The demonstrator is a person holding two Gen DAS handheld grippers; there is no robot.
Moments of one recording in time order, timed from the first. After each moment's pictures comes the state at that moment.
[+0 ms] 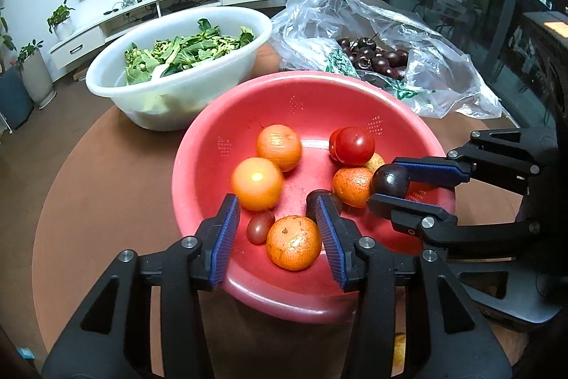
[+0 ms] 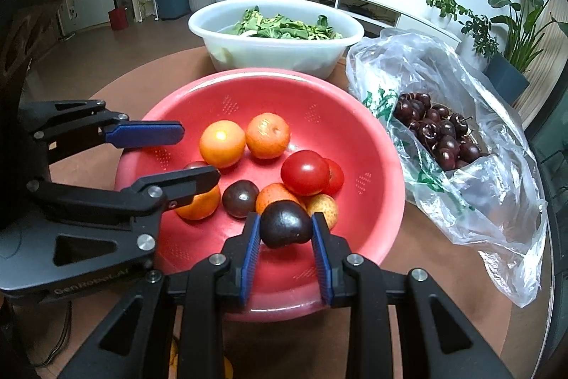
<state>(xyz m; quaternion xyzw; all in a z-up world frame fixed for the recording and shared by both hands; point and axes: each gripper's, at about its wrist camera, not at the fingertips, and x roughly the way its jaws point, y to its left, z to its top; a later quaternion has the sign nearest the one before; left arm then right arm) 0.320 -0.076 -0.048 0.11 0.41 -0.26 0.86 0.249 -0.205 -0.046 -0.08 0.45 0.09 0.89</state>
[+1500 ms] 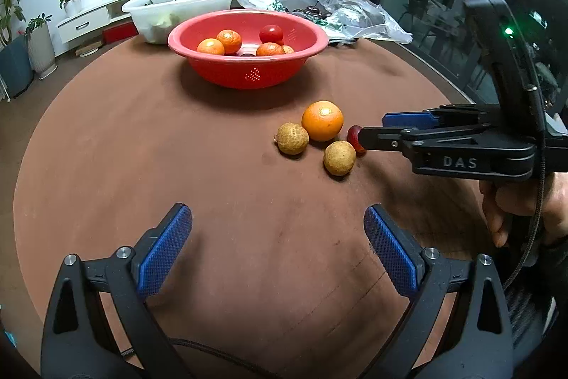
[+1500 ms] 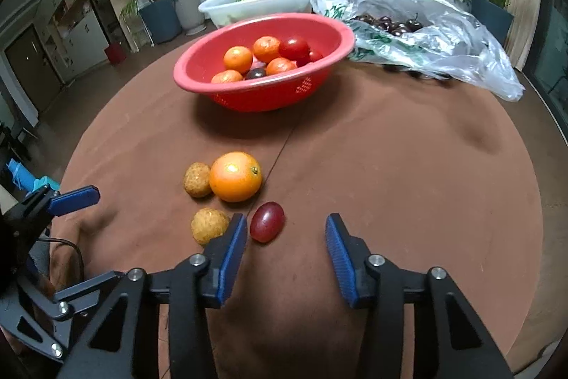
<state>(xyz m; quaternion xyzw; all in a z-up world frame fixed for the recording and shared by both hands) 0.103 -0.027 -0.069 0.07 0.42 -0.27 0.86 0.113 -0.241 -0.070 0.04 0.46 0.09 0.88</state>
